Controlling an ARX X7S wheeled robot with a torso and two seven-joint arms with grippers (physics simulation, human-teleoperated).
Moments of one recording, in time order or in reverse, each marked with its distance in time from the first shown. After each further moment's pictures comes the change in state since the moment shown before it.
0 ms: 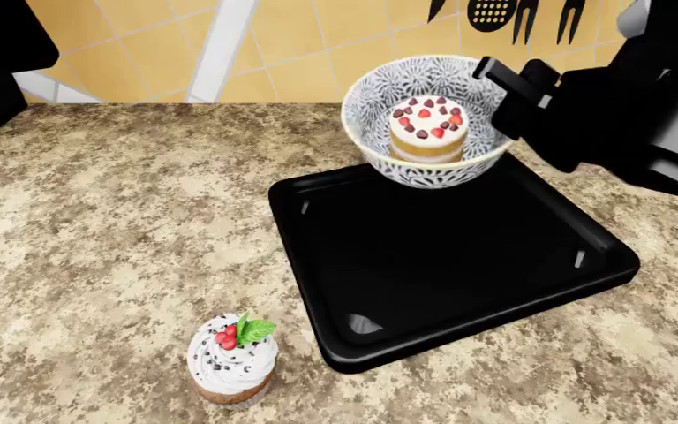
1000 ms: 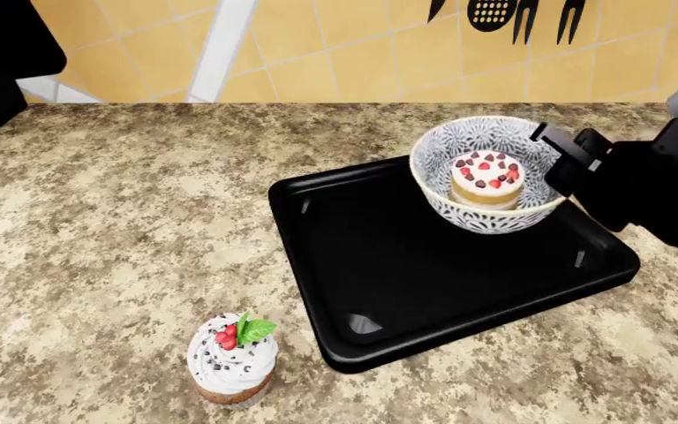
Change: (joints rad) left arm -0.004 -0.003 0.020 0.010 -0.001 0.012 -0.002; right arm -0.206 0.165 0.030 -0.008 -0.046 -0.063 -0.077
